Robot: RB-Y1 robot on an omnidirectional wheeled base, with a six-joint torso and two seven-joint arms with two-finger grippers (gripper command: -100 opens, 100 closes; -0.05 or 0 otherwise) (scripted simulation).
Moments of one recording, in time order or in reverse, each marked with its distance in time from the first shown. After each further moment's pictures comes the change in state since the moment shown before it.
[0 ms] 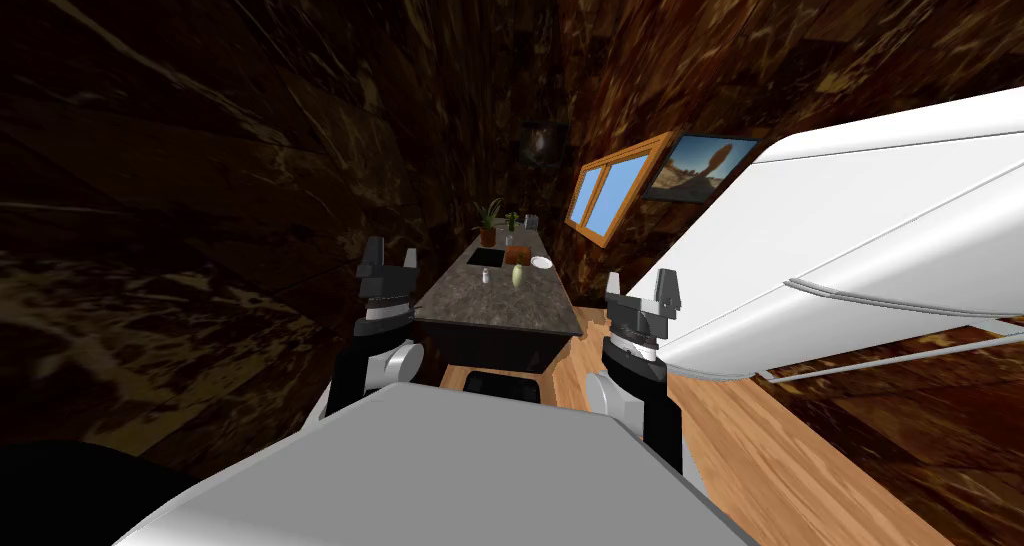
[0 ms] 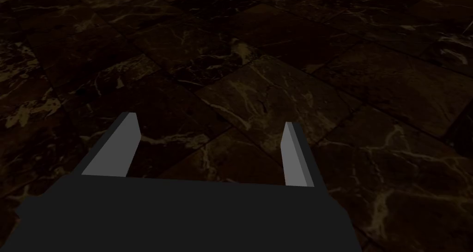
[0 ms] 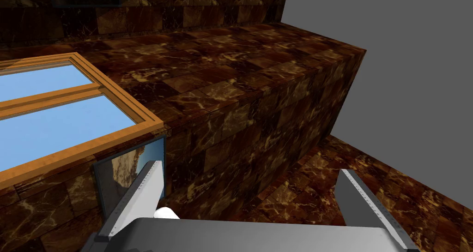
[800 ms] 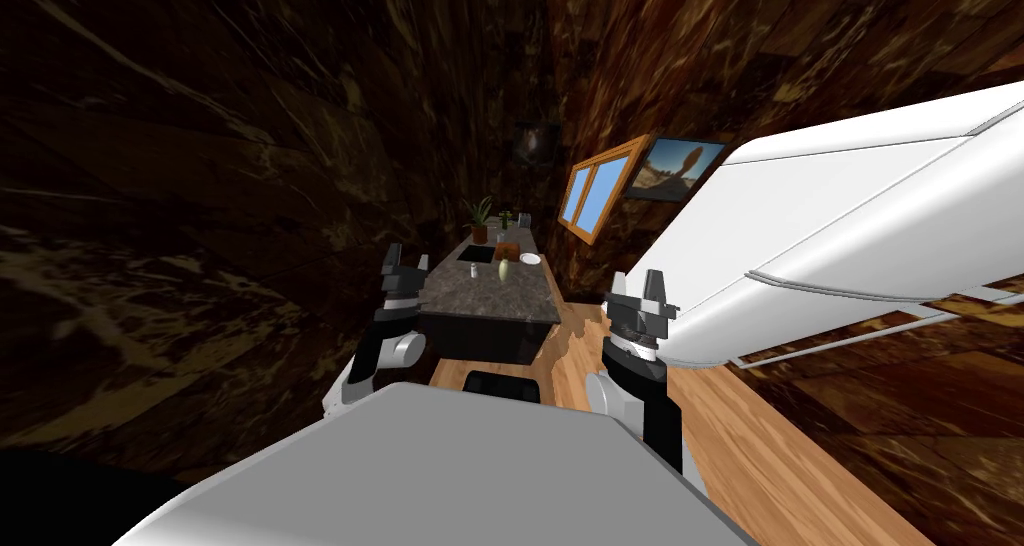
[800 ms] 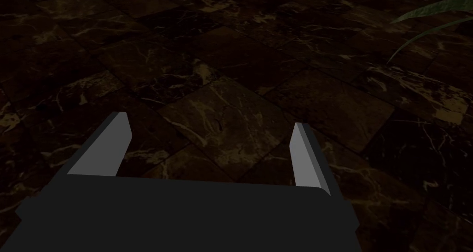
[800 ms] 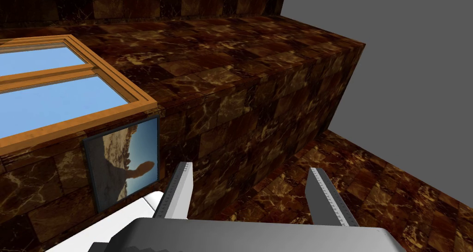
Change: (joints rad) left arm -0.126 0.129 0.061 0.216 0.132 -0.005 0.028; right arm 0.000 0.000 0.000 0.000 0.000 0.000 0.000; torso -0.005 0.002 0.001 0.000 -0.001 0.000
